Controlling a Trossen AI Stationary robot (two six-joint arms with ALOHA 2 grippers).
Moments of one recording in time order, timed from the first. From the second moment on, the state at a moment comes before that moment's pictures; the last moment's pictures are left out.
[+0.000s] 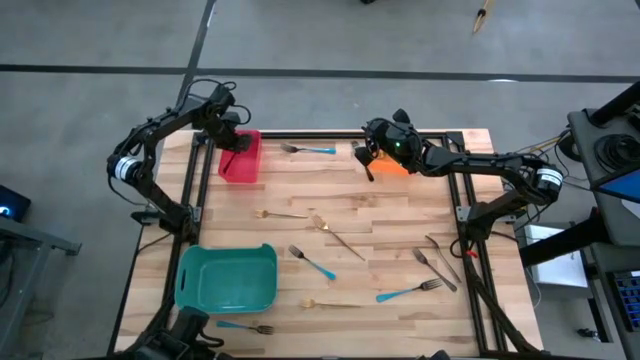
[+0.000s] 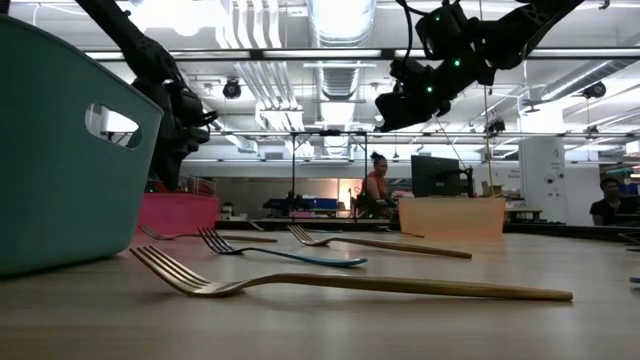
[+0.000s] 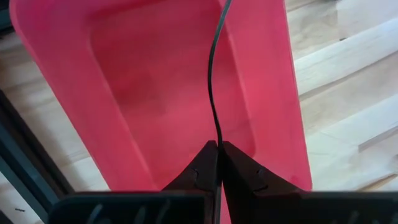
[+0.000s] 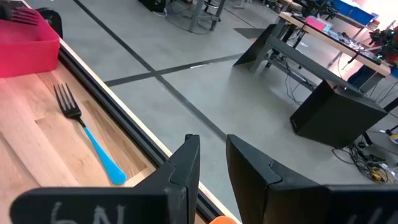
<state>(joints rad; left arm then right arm) 1.16 1.60 1.14 -0.97 0.22 -0.08 -0.49 1.42 0.84 0.27 0.44 -0.21</state>
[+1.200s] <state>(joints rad) 1.16 1.59 1.15 -0.98 0.23 -0.01 -0.49 1.42 0.84 0.26 0.44 -0.13</state>
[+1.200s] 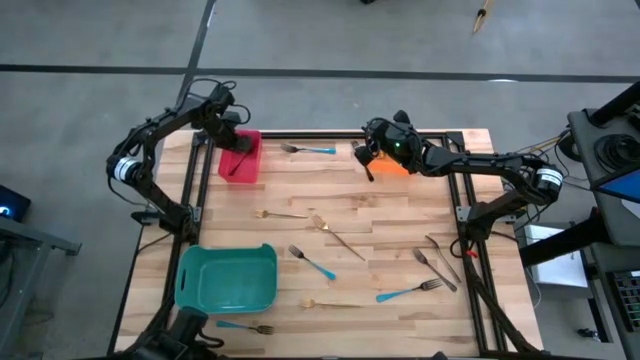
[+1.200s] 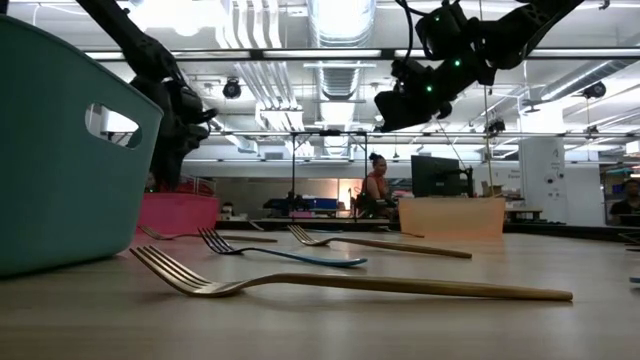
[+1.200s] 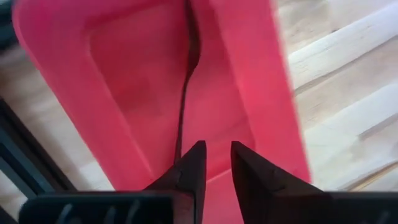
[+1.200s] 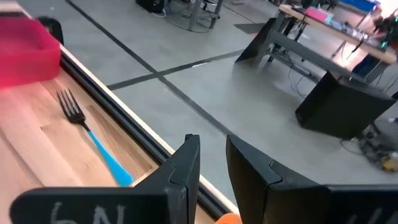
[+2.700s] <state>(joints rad) 0.63 1.06 1.01 -0.49 0.27 0.04 -0.23 1.42 0.84 0.31 0.20 0.31</state>
